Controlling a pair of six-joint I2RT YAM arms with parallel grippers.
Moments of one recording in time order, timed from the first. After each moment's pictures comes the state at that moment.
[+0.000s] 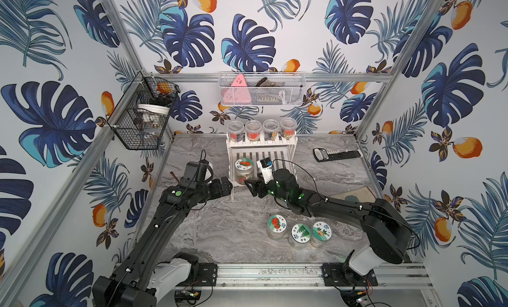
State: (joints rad) left arm -0.19 1.04 0.98 -0.80 0.21 -0.52; right arm 0.88 1.62 0.99 0.31 0.03 0.31
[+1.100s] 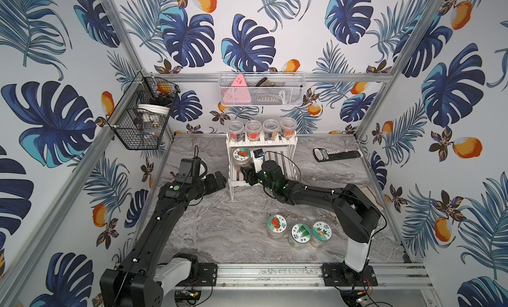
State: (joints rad) left arm -0.08 1.09 0.98 -0.75 0.23 -0.52; right arm 0.83 1.90 1.20 0.41 0.11 0.29
